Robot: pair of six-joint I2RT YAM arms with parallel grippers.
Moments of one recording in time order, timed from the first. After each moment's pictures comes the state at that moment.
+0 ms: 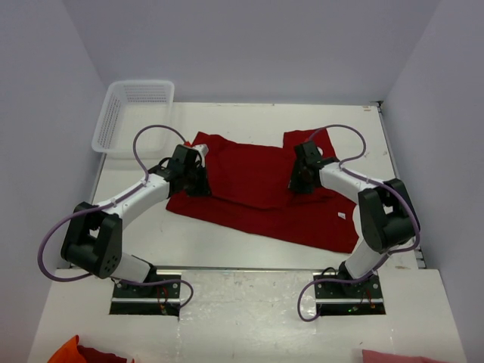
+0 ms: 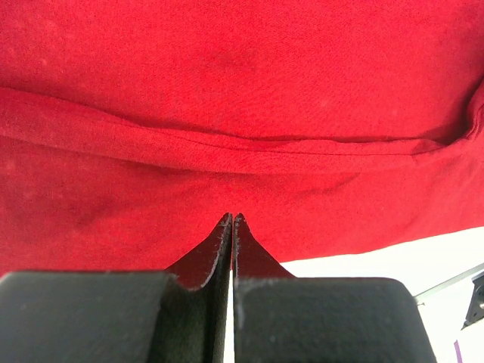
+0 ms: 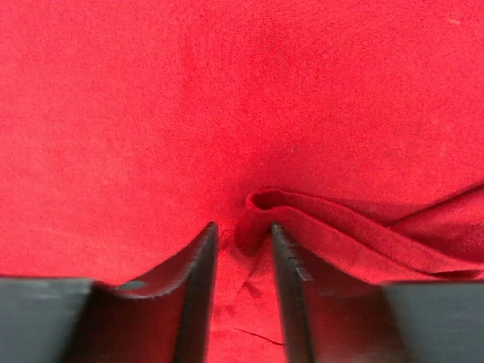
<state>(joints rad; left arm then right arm) -0.41 1.46 0.90 -0.41 0.18 -0.44 0.37 1.67 1.00 -0.43 0.09 0.62</state>
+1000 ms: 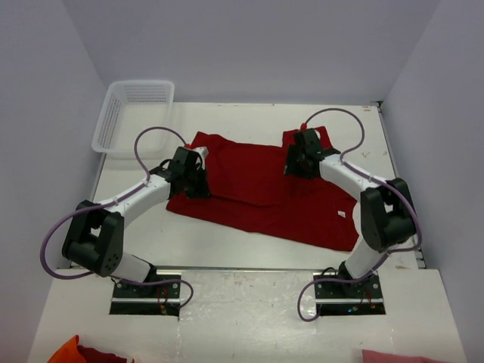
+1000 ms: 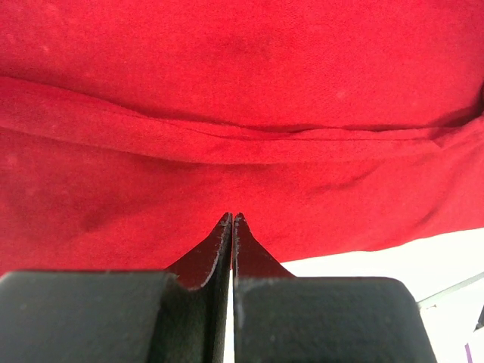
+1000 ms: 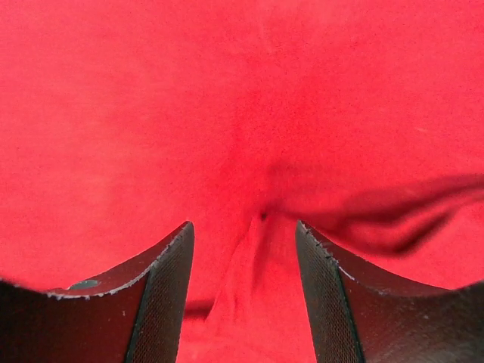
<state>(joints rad) -0.42 1.47 0.88 -0.40 0.17 -0.44 0.37 1.73 1.14 -0.42 0.13 0.50</state>
